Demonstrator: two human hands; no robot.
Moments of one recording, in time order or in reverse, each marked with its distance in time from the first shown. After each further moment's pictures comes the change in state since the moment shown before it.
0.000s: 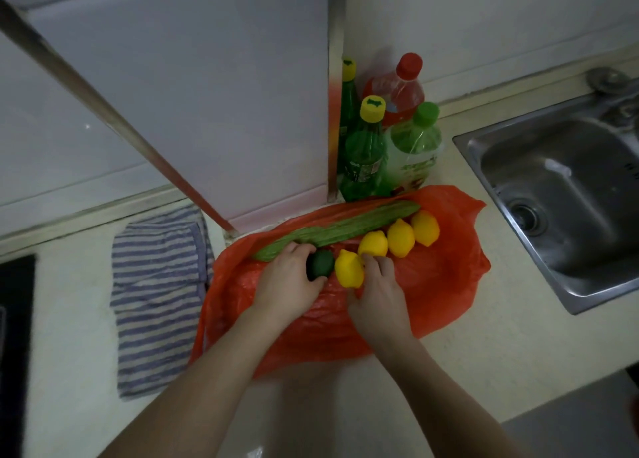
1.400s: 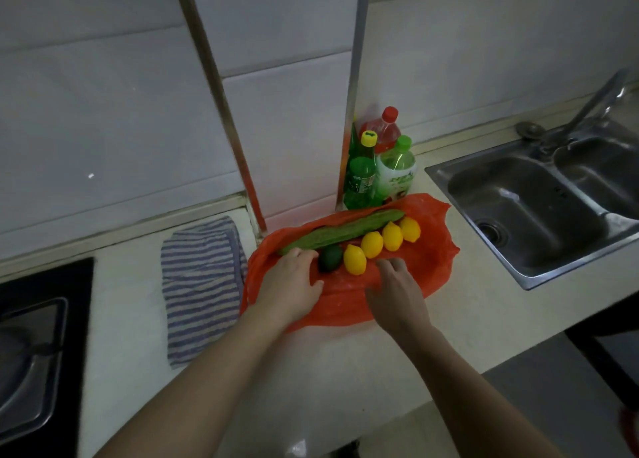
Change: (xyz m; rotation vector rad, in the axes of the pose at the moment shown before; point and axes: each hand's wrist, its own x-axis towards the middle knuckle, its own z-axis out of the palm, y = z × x) left_hand -0.097 -0.003 -0.066 0.039 0.070 0.160; right_hand -0.076 -0.039 -0.054 -0.165 0.109 -0.039
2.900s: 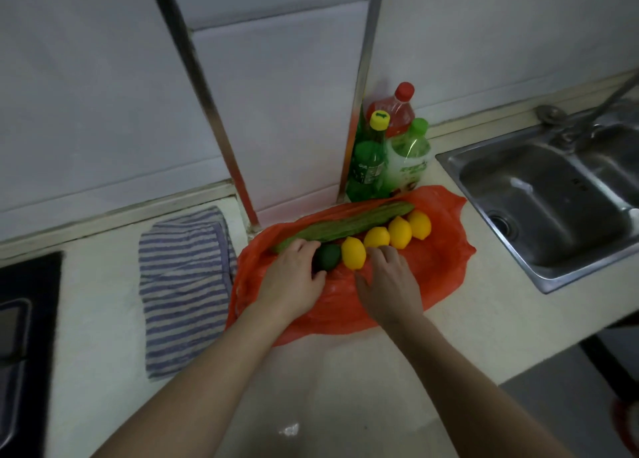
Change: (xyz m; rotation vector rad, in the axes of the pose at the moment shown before) left_hand 0.040 -0.018 0.035 -0.071 0.023 0.009; right_hand 0.041 0.004 0.037 -0.121 0.005 -0.050
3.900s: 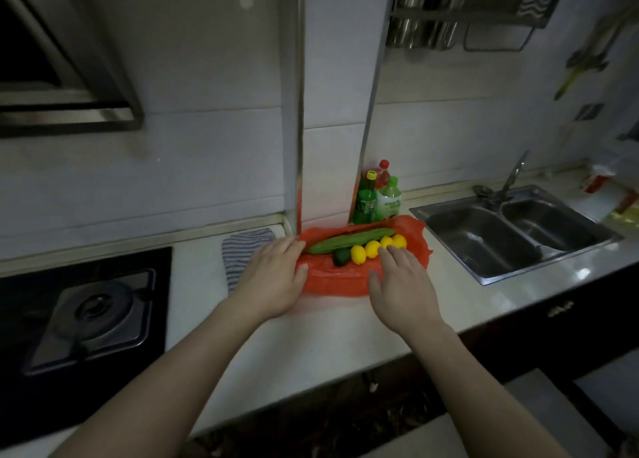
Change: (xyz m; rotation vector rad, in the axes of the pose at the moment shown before) left_hand -0.273 0.036 -0.170 0.247 0.224 0.194; right_hand -0.247 -0.107 -0.171 -0.082 0.268 -0.137
